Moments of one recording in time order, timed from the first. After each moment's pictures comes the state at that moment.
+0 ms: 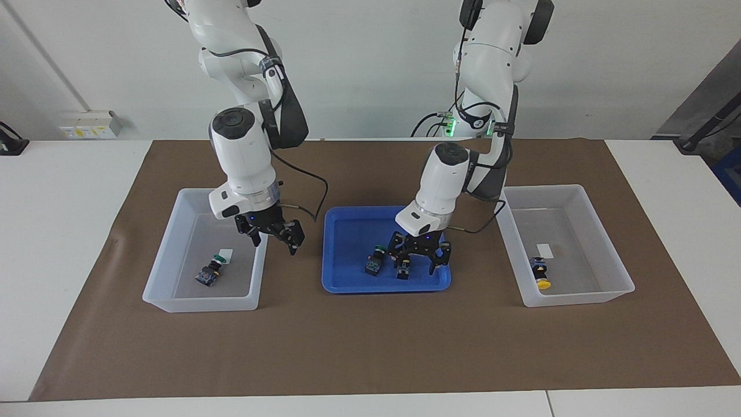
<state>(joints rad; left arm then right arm) -0.48 0.46 -0.04 -1.85 0.00 2.67 -0.29 0.24 0.26 0.02 -1.80 -0.03 2.23 0.61</state>
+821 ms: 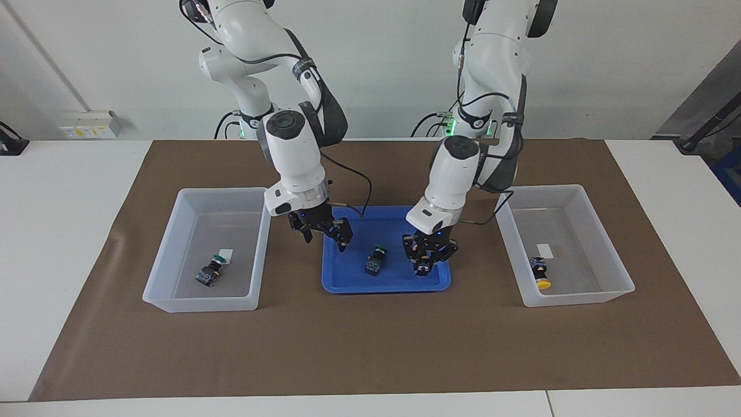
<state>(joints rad) -0.43 0.33 -0.01 -1.85 0.00 2.50 -0.34 0.39 0.33 0.02 -1.77 0.08 2.33 0.80</state>
